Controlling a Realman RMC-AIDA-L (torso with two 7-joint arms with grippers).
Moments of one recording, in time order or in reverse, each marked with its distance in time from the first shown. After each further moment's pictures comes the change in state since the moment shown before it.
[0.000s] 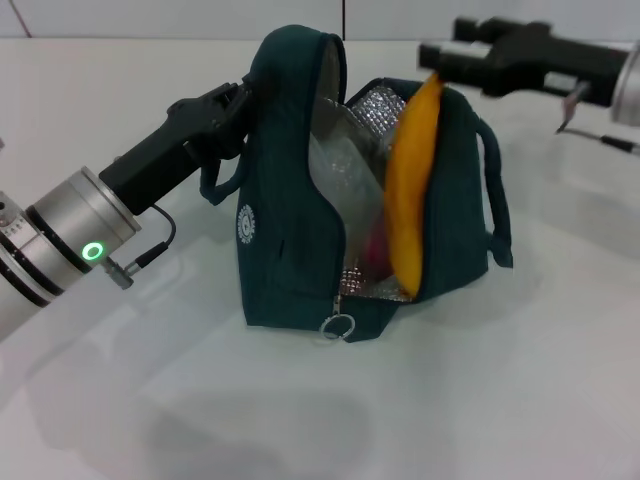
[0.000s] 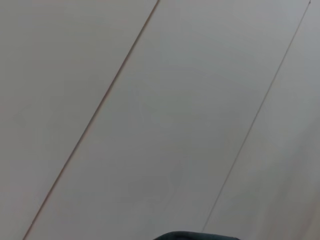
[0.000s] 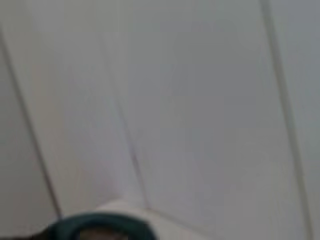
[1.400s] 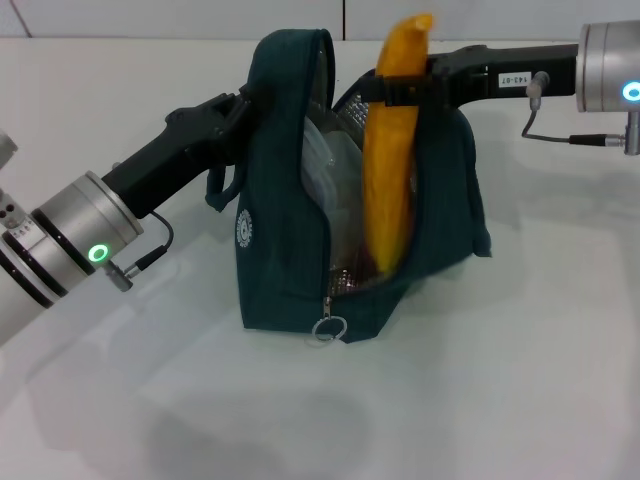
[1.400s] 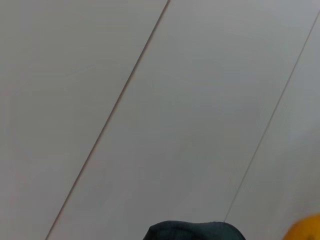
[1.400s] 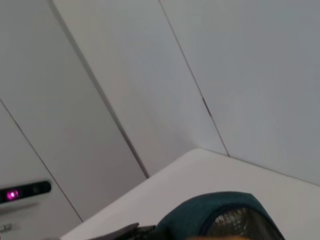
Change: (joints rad) left arm 0.002 -0.003 0.001 0.000 0.002 -0.072 0.031; right arm 0.137 -0.025 0.003 -0.019 -0.214 -0.186 0.397
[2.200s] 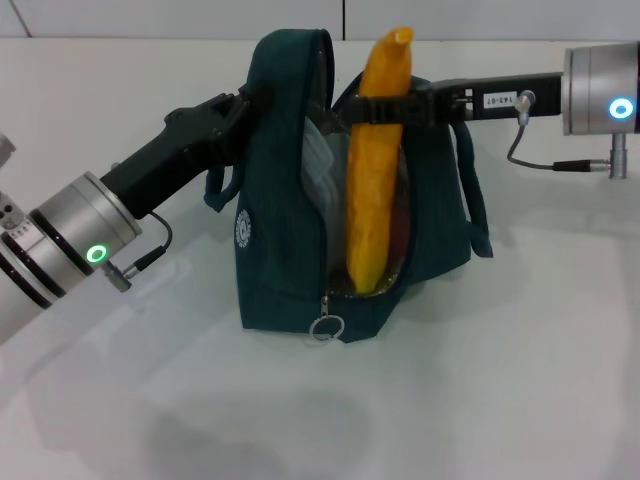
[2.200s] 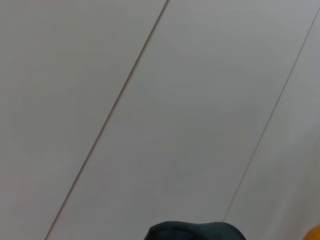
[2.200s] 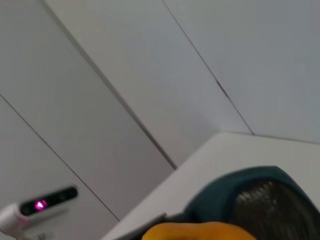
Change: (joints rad) left arm 0.001 0.002 0.000 -0.001 0.001 0.006 0.000; right arm 0.043 -0.002 -0.001 0.136 0.056 -0.062 0.063
